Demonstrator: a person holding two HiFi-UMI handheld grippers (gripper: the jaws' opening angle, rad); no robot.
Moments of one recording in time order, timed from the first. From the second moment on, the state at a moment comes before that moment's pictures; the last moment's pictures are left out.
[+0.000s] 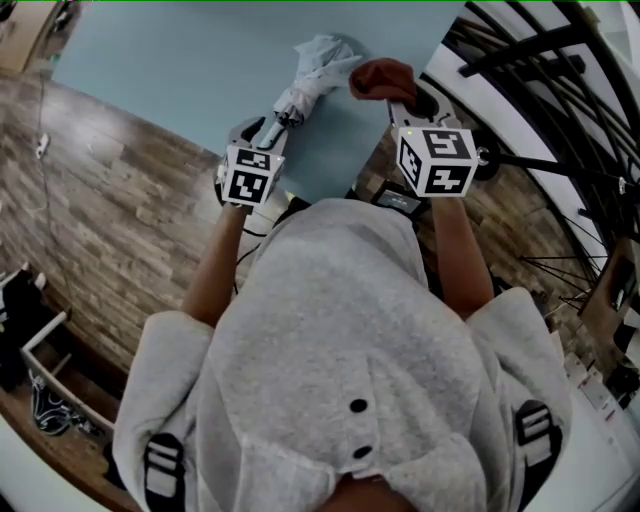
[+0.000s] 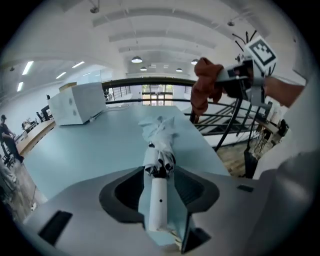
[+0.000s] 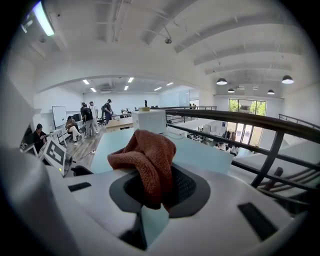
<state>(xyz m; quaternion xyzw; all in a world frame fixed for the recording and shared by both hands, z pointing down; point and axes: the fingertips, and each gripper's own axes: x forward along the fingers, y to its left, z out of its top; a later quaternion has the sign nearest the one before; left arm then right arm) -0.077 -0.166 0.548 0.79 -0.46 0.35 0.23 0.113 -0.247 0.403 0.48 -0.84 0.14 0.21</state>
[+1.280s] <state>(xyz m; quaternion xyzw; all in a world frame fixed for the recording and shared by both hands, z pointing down) -0.076 -0.161 0.636 0.76 -0.39 0.44 0.29 0.182 -0.351 0.560 0.61 -0.68 0.29 0.28</state>
